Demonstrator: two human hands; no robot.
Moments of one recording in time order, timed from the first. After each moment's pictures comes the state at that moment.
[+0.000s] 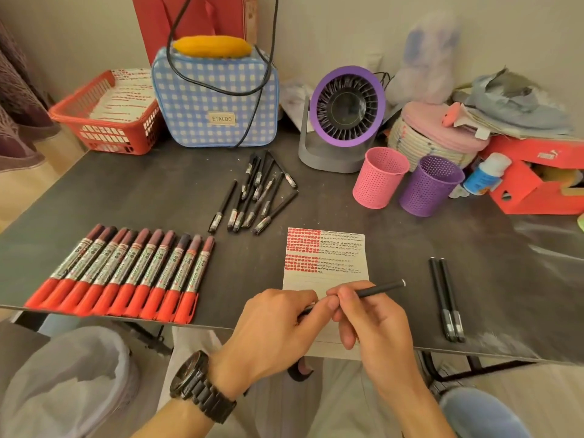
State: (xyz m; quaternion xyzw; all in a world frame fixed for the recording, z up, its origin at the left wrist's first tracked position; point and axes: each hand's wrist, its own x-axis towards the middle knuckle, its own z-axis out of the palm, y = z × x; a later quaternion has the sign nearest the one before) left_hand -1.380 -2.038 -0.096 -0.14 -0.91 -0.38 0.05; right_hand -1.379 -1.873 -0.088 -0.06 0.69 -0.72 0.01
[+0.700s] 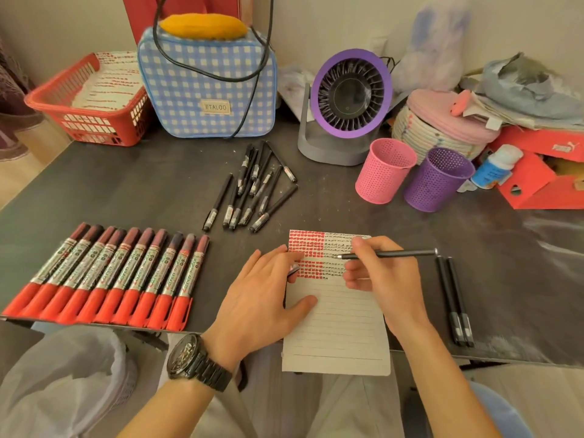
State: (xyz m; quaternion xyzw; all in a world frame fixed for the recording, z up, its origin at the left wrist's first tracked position) left_hand -1.421 -2.063 -0.131 -0.13 -0.95 -0.28 0.04; right_hand -1.455 -1.860 -0.089 0.07 0.73 -0.68 0.00
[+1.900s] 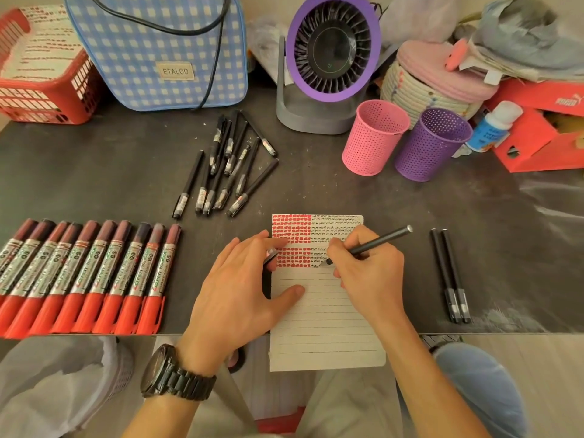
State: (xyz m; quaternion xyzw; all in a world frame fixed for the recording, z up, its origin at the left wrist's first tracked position) left_hand -1.421 -2.064 -0.129 -0.10 -0.95 -0.29 0.06; right_hand -1.453 -1.868 -0.127 0.05 0.83 -0.55 -0.10
